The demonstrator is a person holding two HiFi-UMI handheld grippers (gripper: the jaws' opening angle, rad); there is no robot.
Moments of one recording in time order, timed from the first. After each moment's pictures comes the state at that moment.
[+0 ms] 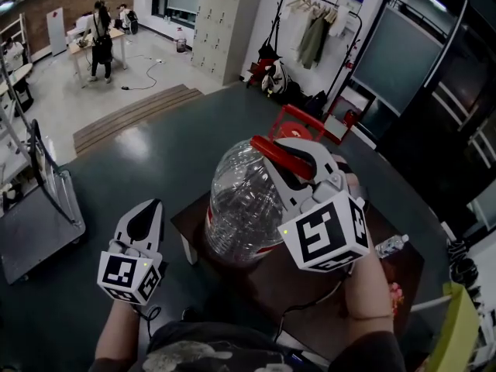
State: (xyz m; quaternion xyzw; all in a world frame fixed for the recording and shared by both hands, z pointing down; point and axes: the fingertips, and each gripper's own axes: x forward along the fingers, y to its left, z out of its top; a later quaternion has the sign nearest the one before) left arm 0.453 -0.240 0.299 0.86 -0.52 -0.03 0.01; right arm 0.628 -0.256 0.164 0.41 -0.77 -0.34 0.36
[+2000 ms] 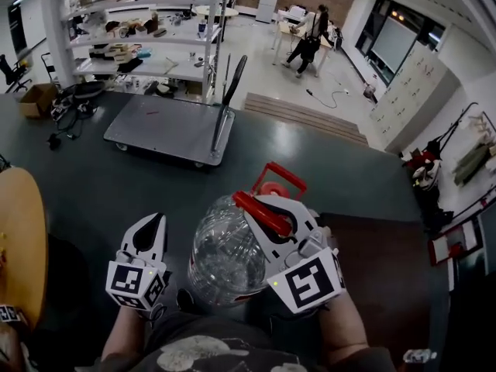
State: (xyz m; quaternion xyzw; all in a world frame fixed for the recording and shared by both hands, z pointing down) left arm 0.109 0.174 0.384 0.55 -0.83 -0.02 0.06; right arm 0.225 0.073 0.281 -0.03 -0.93 -0.32 0.16
